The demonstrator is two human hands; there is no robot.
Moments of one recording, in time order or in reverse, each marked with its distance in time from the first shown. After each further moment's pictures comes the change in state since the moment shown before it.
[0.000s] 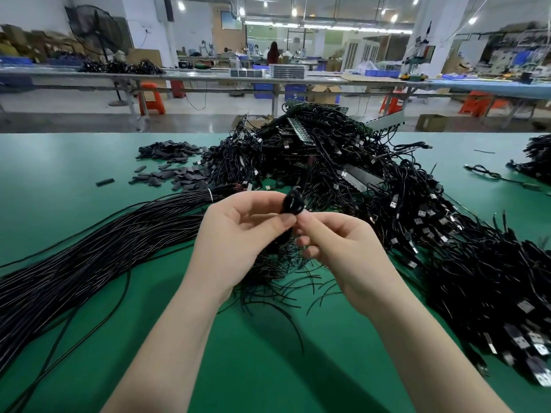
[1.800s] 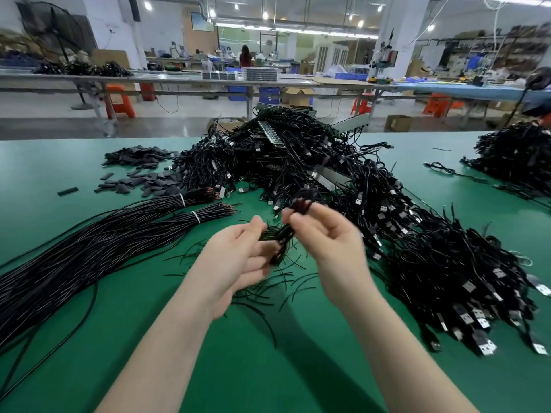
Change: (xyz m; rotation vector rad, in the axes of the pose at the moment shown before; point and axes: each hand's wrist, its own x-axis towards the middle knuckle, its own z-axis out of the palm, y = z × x) left_hand -0.006 -0.017 0.024 -0.092 -0.042 -0.603; right_hand -0.005 0.012 -0.025 0.120 0.175 -0.193
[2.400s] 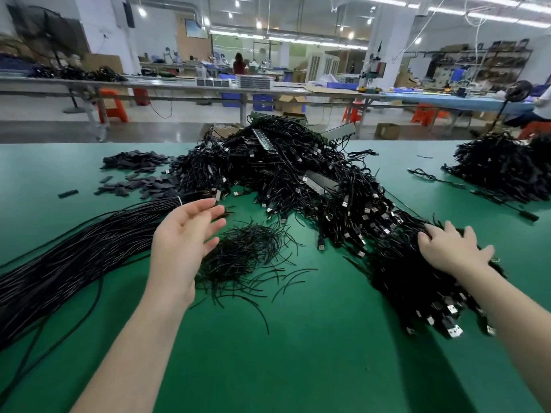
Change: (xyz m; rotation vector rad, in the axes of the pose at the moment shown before) left_hand -0.015 0.008 -0.030 -0.078 0.396 0.327; right_hand 0.036 -0.030 -0.227 -1.772 0.268 0.634
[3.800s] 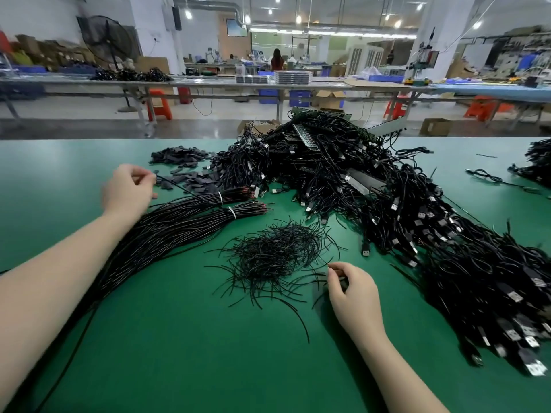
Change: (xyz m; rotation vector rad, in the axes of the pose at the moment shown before) left_hand 0.178 -0.004 -0.136 0.842 0.327 0.206; right_hand -0.130 -0.167 0.107 0.818 0.178 -0.548
